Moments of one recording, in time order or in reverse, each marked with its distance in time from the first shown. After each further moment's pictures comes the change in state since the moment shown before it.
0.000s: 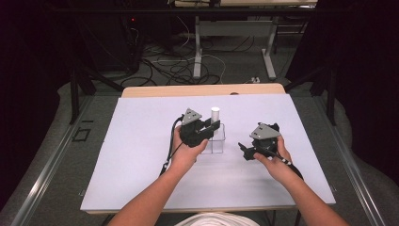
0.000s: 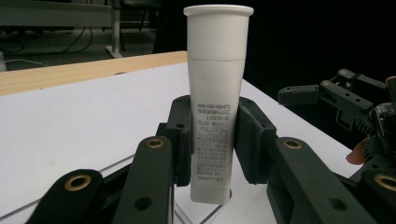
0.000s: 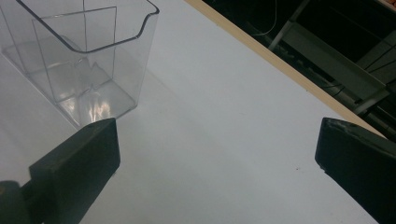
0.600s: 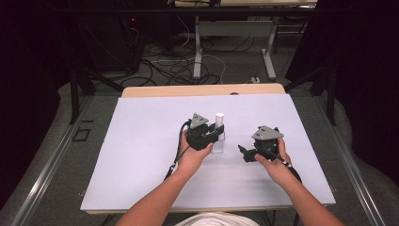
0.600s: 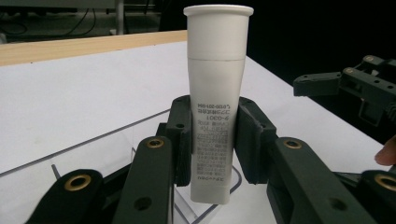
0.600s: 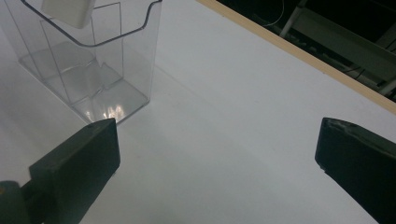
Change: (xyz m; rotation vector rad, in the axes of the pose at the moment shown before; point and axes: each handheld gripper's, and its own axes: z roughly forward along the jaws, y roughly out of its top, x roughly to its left) left arm 0.000 -0.018 0.020 0.067 0.032 -0.004; right arm 0.003 -0.010 0.001 0.002 0.033 0.098
